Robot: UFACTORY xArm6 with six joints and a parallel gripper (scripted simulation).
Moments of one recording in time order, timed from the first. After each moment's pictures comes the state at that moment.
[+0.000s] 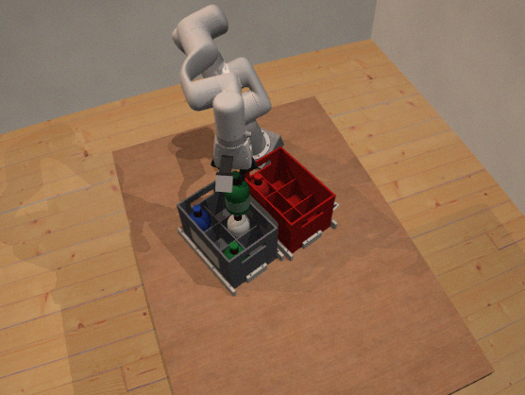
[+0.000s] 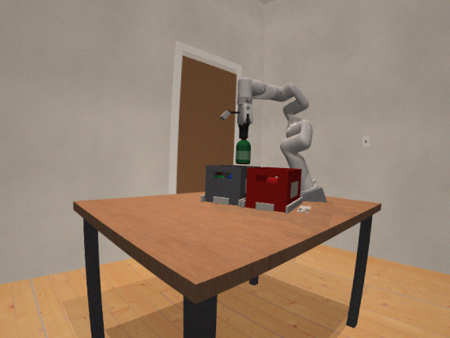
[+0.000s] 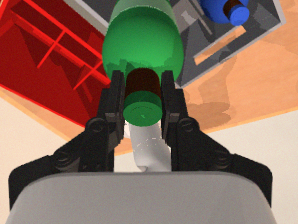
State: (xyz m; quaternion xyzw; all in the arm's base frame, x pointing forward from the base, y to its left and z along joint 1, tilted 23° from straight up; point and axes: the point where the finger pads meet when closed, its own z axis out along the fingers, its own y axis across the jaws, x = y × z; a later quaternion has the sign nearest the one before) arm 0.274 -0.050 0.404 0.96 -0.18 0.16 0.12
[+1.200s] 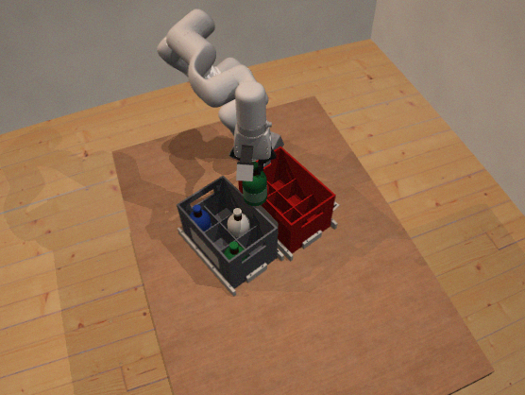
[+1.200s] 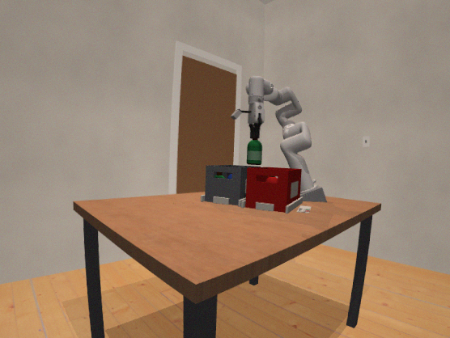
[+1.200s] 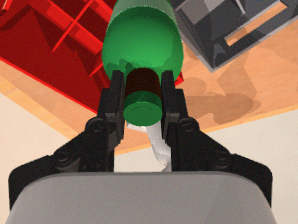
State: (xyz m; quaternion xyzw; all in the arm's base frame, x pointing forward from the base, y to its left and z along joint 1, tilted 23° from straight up) arm 0.258 0.006 0.383 0.96 -0.18 0.16 0.12
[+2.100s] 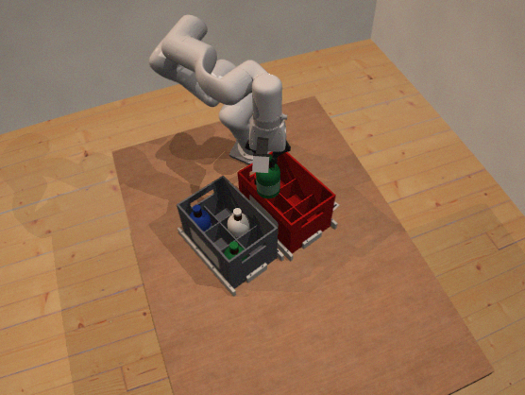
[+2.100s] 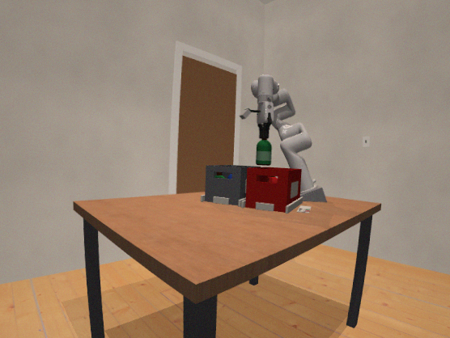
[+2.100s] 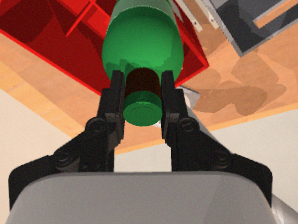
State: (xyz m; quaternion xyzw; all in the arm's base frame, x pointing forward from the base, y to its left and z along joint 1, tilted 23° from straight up) arm 0.245 0.051 0.365 0.96 -0.18 0.16 0.12
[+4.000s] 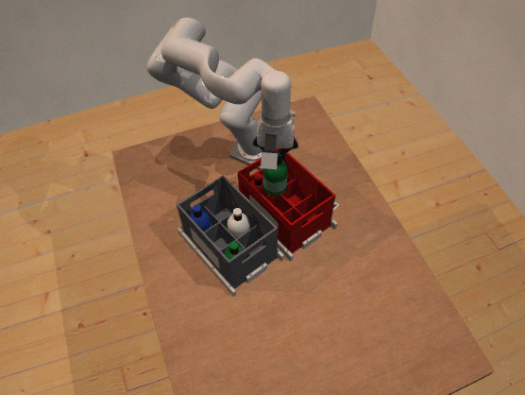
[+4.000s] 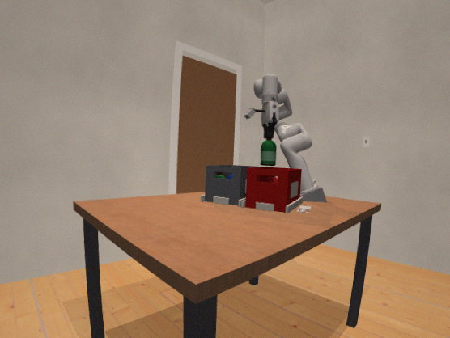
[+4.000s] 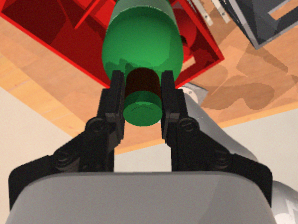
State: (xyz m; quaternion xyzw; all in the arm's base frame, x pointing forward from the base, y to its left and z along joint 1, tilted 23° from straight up) arm 0.240 0.074 0.357 0.96 -0.18 0.16 0.12
